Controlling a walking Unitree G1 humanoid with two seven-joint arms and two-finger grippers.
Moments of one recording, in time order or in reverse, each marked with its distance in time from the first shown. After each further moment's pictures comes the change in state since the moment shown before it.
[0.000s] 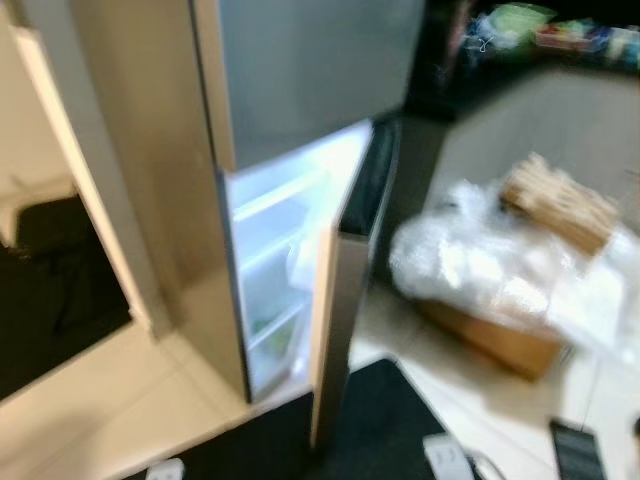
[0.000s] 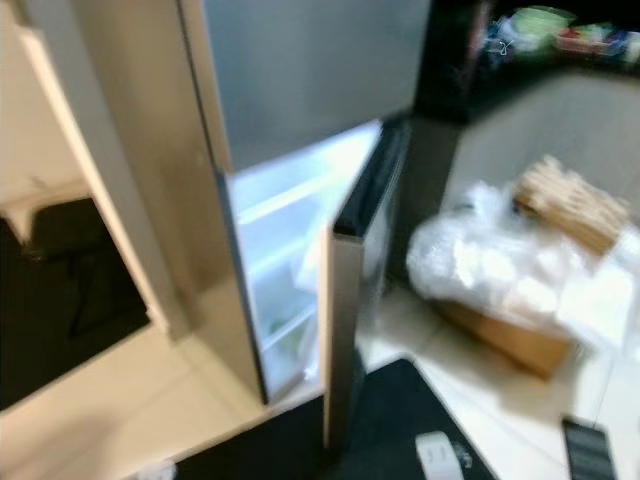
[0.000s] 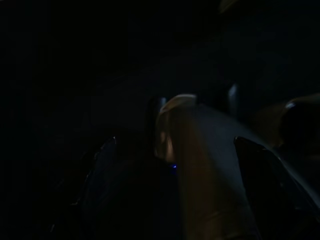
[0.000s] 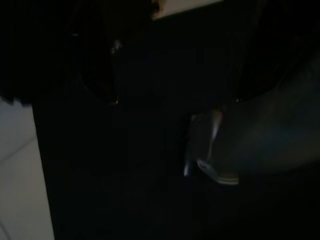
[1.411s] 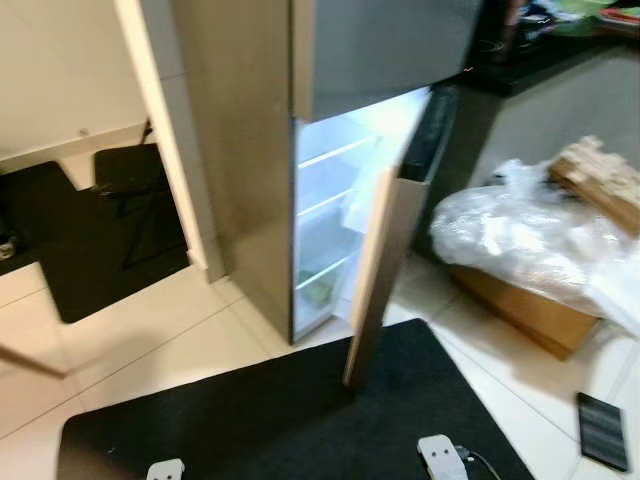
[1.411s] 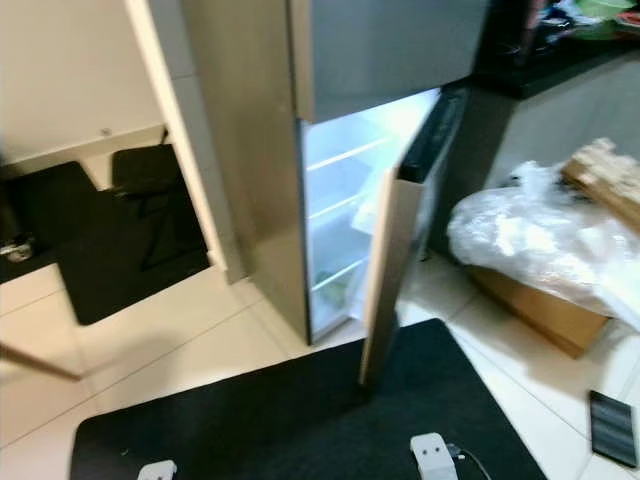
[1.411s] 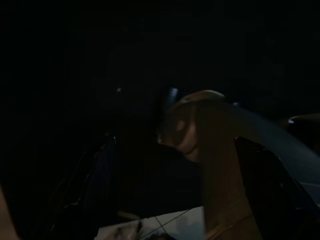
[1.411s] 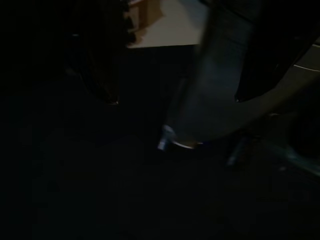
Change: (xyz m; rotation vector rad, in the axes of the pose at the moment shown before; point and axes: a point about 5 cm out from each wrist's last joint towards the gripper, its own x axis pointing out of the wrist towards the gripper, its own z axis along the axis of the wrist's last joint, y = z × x) left arm -0.001 0.000 -0.003 -0.014 0.004 -0.009; right arm 0.001 0.007 0.009 0.013 -0.036 0.068
